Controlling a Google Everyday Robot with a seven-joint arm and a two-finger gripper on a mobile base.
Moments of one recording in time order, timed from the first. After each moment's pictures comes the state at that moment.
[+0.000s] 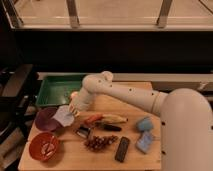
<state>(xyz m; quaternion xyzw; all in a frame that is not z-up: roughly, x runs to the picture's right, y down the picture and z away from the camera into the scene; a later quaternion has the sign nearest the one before) -0.158 0.121 0.787 -0.22 -0.43 -0.30 0.82</state>
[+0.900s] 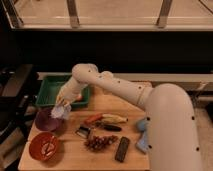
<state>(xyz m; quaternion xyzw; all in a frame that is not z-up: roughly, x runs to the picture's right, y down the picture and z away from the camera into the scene) -0.255 0.071 0.780 -0.15 -0.49 -0.37 0.78</state>
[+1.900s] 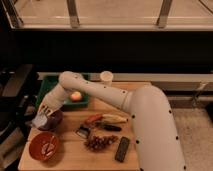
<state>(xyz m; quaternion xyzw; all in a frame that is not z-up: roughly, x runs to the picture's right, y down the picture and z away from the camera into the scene) -0.311 0.126 0.762 -0.18 -0.57 -0.34 0.73</state>
